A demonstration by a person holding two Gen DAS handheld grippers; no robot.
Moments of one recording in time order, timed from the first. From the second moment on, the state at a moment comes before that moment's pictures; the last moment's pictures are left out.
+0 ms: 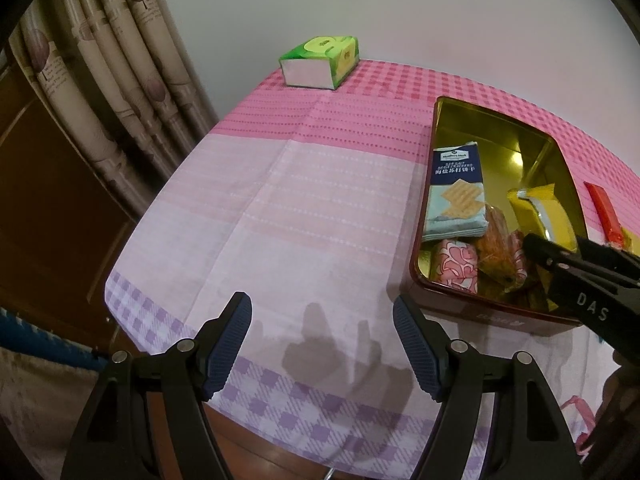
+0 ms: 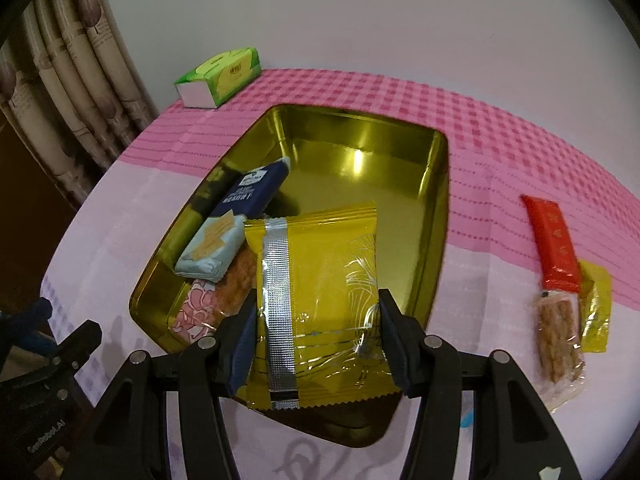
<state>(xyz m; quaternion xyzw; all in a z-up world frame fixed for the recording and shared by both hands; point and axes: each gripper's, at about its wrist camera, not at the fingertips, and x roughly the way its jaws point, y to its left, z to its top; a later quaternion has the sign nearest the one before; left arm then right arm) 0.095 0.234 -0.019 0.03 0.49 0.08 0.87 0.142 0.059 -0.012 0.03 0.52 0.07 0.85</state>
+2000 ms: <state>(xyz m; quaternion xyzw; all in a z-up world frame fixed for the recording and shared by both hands) 0.071 0.155 -0.021 0.10 0.49 0.01 0.87 0.075 -0.137 -0.052 0.00 0.51 0.02 0.86</state>
